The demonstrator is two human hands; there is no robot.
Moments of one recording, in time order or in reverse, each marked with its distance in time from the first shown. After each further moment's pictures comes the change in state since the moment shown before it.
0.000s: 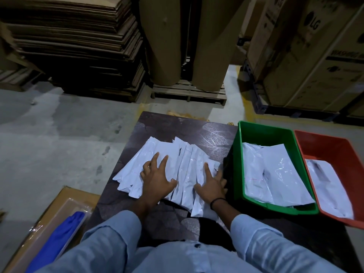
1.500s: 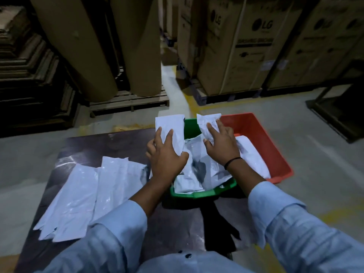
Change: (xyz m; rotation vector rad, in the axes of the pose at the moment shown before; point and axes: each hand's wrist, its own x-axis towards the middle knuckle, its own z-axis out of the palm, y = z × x) left_hand 0.004 0.291 0.018 -0.218 0.030 0.277; right_hand 0.024 0.167 -0.238 -0.150 0.632 -0.169
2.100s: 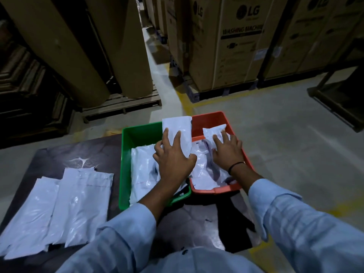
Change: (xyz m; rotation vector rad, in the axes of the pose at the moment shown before) left_hand -0.012 0.150 0.123 0.130 -0.021 0.012; right_hand 0.007 0.199 0.002 -0.277 -0.231 0.069
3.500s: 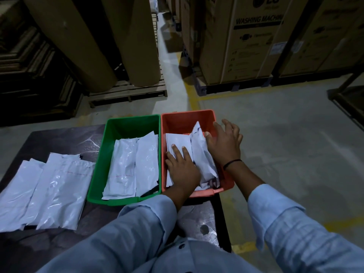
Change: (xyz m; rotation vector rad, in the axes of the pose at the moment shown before) left_hand -0.012 0.061 0.142 0.399 -0.247 -0.160; right_hand 0.027 0.060 -0.018 0.391 0.243 0.026
